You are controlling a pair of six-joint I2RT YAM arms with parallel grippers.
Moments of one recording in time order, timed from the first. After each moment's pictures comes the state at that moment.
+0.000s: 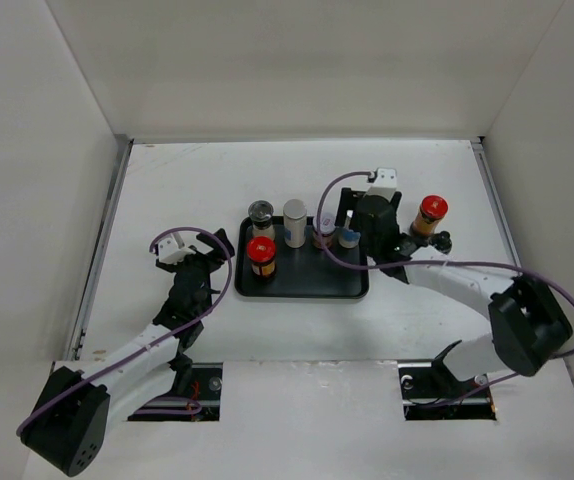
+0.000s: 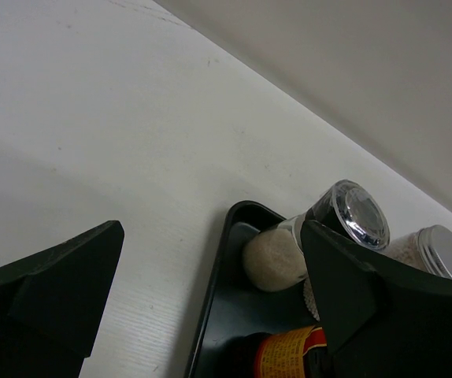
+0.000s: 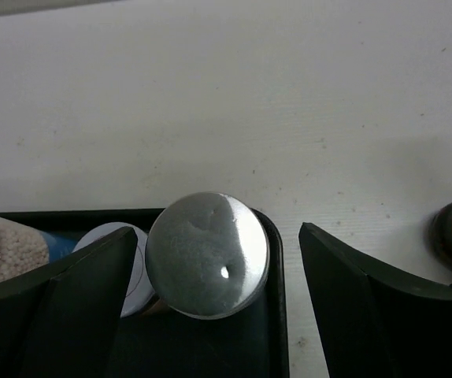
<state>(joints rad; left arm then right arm) -0.50 0.85 0.15 0.66 -0.67 -0.60 0.63 1.45 0.85 0.22 0.60 0.34</state>
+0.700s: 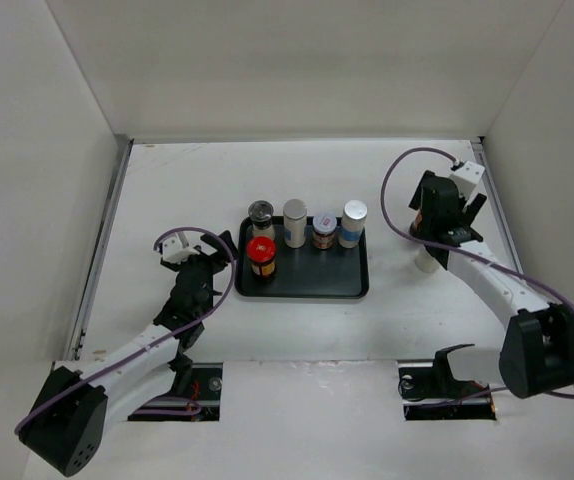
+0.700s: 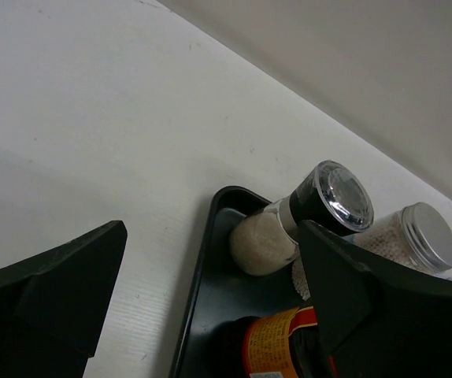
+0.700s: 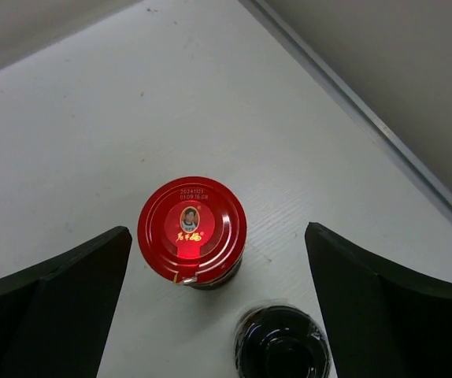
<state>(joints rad) -0.53 0.85 0.15 0.64 -0.64 -0.61 0.22 1.27 0.84 -0.01 0.76 0.35</state>
